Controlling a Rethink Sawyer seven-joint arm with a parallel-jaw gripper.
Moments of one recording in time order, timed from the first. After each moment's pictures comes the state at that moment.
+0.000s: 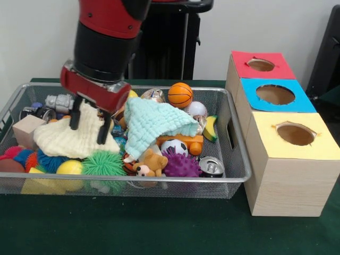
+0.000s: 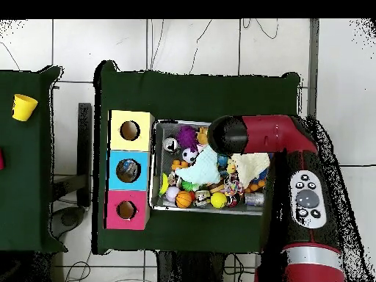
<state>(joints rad) -0.38 -0.56 0.10 1.29 -0.52 0.74 2.23</state>
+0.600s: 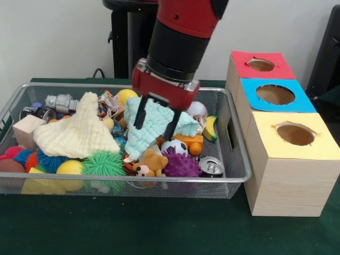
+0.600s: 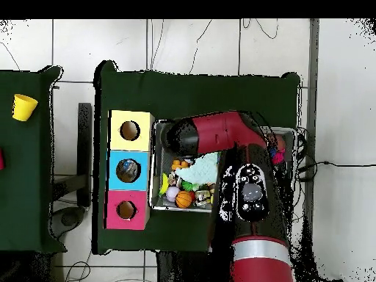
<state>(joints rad) -0.20 -0.56 0.05 1.34 -0.47 0.74 2.23</state>
